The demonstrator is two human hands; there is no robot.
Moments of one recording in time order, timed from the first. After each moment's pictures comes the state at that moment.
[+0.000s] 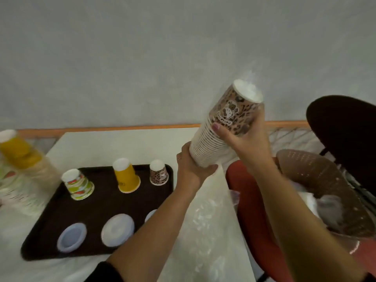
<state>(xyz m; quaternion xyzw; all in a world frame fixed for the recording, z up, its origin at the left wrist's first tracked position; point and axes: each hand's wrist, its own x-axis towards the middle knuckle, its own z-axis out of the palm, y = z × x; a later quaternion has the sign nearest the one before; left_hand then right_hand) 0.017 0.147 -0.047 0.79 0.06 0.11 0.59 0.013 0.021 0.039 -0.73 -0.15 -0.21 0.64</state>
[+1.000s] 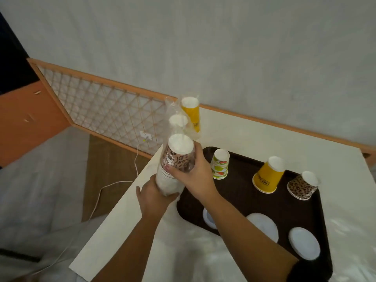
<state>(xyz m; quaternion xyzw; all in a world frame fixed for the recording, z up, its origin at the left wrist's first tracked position) -0.150 0.609 -0.177 0.84 0.40 0.15 0.33 -0.084 0.499 -0.073 -0.74 -0.29 0.11 0.60</state>
